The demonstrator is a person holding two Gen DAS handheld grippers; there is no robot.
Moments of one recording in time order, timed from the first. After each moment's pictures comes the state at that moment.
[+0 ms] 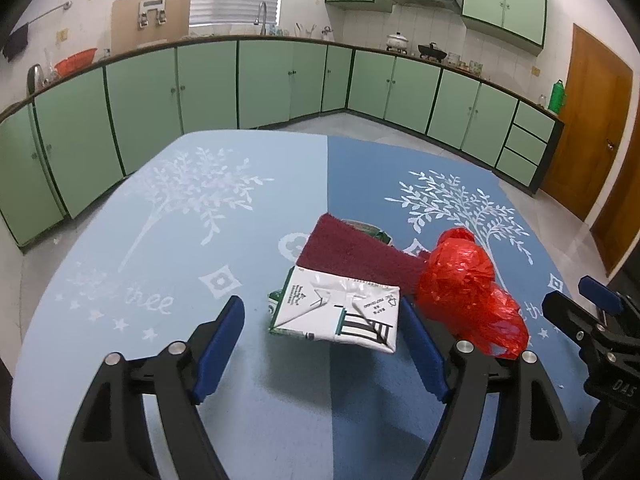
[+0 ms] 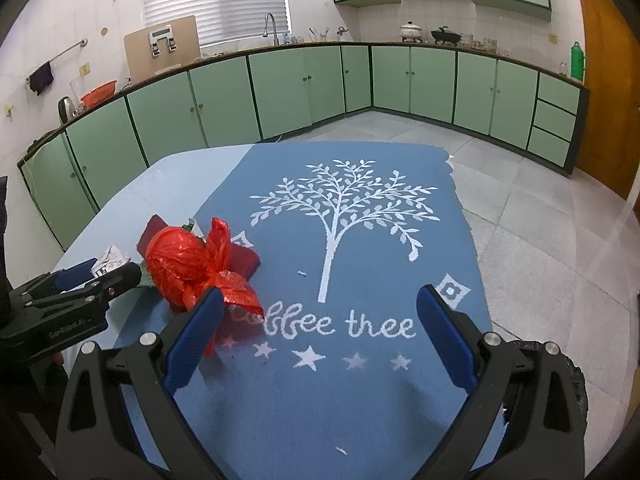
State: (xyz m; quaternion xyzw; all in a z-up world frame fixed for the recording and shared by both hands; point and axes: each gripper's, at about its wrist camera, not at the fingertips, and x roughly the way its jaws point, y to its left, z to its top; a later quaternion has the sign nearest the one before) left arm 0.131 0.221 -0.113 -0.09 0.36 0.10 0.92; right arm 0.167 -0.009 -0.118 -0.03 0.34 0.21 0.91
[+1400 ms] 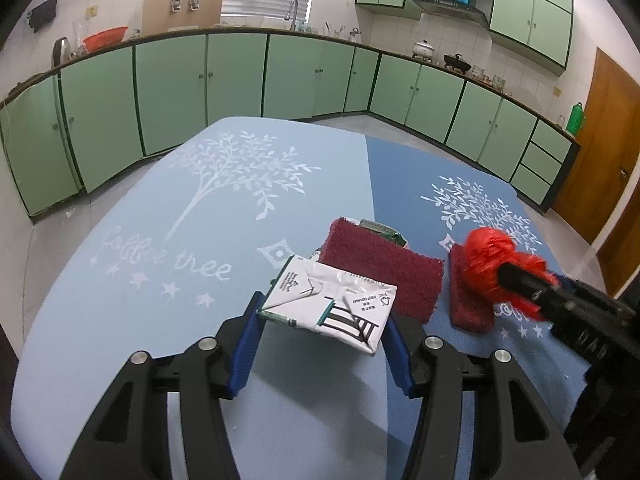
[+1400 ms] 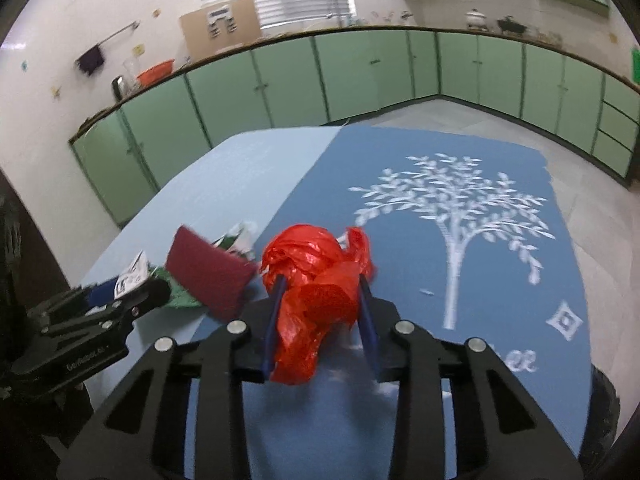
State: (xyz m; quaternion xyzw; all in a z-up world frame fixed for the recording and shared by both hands) left arm 0.097 0.247 -0.115 -0.13 0.35 0.14 0.92; right arm 0.174 0.042 -0.115 -0.03 0.36 0.32 0.87
